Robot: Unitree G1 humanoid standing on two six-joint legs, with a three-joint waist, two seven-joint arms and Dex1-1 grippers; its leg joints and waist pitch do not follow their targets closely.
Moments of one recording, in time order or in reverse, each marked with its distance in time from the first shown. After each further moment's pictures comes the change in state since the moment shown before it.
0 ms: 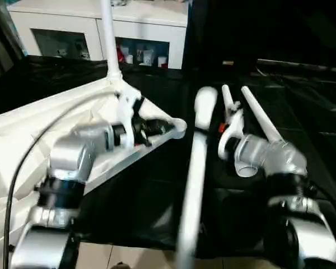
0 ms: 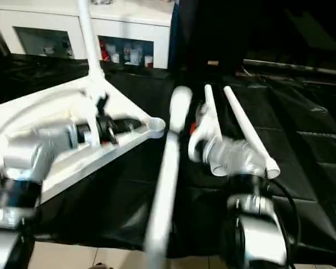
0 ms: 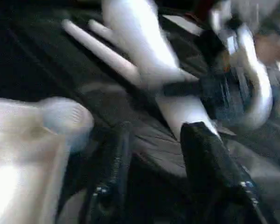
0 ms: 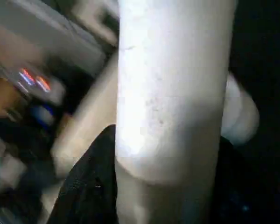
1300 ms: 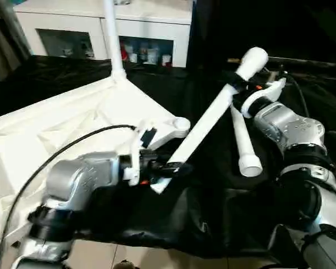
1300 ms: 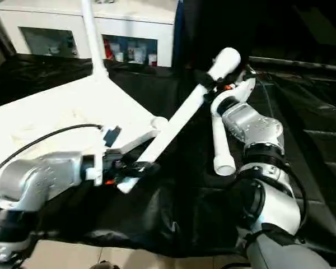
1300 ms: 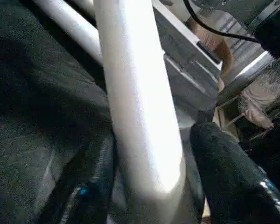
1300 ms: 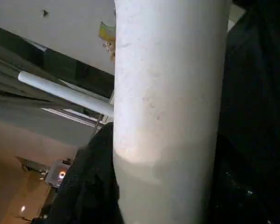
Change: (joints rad) left arm 0.181 0.057 -0.076 -0.245 -0.185 0.219 -0.061; right arm -0.204 -0.087 -0.246 0.268 0.144 -0.217 -0.151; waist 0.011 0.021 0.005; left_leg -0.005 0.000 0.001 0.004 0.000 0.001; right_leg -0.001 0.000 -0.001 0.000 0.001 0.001
